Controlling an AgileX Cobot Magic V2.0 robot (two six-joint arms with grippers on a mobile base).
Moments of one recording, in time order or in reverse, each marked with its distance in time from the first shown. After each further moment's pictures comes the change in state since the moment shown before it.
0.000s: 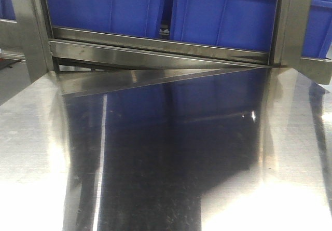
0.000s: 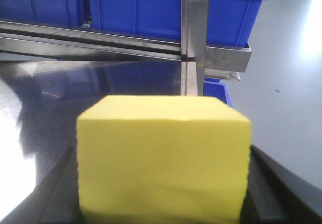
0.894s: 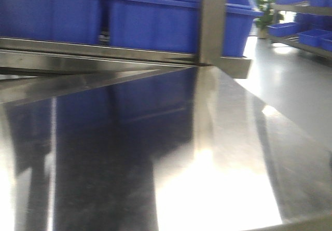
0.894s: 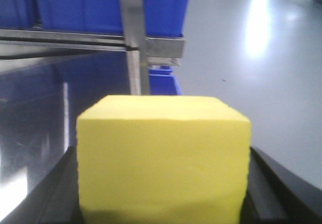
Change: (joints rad) left arm -0.015 0.000 0.000 0.000 0.000 0.000; right arm 0.000 -0.001 0.000 -0.002 0.005 -0.002
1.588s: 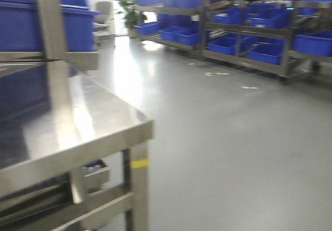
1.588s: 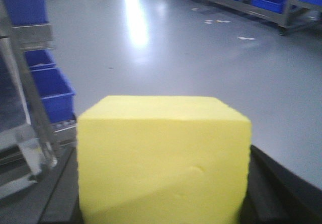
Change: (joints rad) left arm 0.000 0.000 0.000 0.000 0.000 0.000; right arm 0.000 0.000 0.000 0.000 0.002 0.000
